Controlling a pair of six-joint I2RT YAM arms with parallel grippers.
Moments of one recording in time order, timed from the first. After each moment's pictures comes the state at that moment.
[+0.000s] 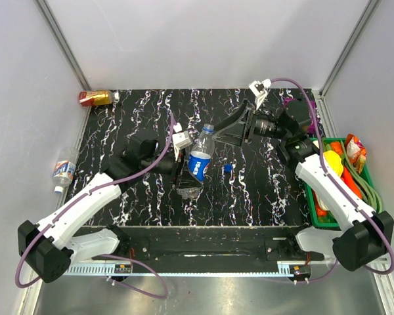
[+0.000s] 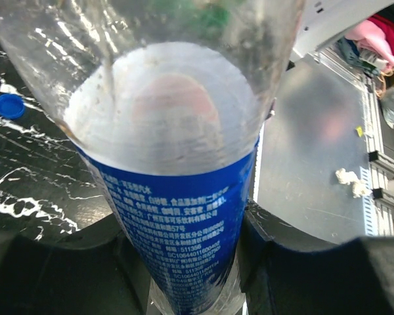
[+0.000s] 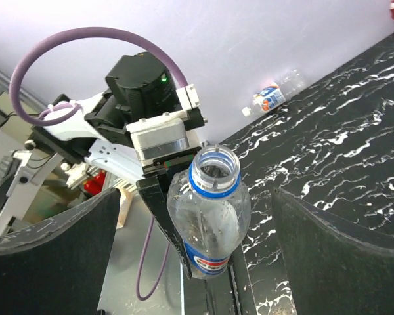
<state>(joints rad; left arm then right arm) -0.64 1.08 0.96 -0.36 0.83 -0.14 0.41 1.22 1.11 0.28 -0.97 0.75</state>
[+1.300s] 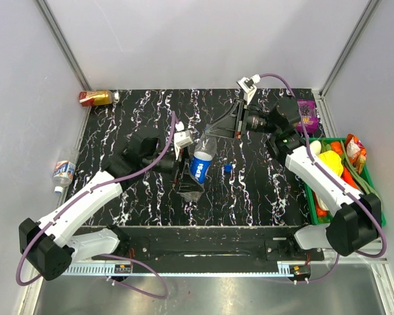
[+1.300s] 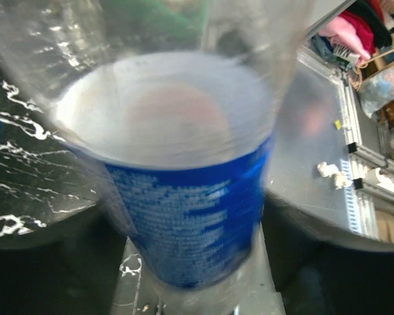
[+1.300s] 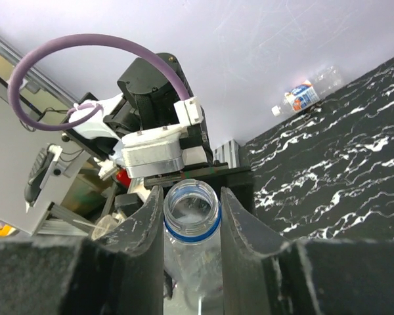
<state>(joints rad) -0.65 1.10 0.99 -0.35 0.94 -0.15 0.45 1.35 1.14 0.53 -1.05 0.94</state>
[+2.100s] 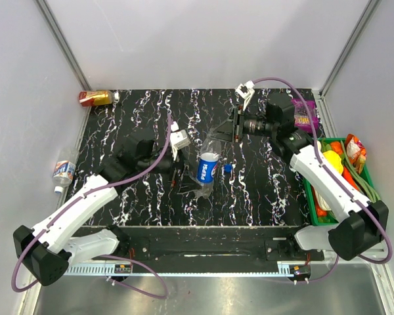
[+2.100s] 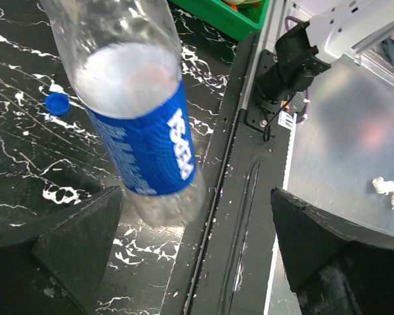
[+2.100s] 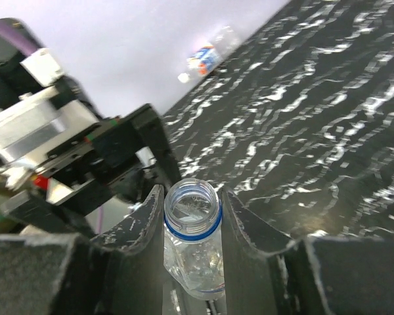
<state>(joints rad) -0.65 1.05 1.00 -0.43 0.75 -0.08 0.46 1.32 1.22 -0.04 -0.88 0.52</state>
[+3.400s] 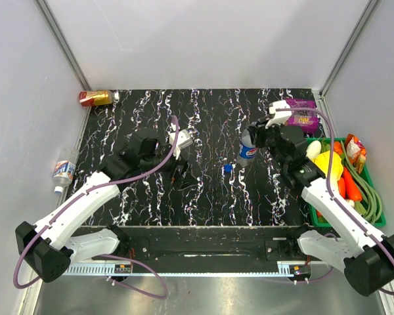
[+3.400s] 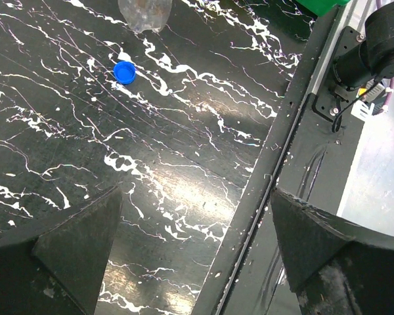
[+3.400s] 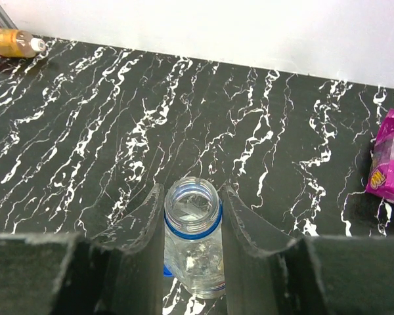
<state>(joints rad) -0.65 1.08 1.03 -0.53 0.53 0.04 0.46 1.01 0.86 0.05 0.12 0.10</state>
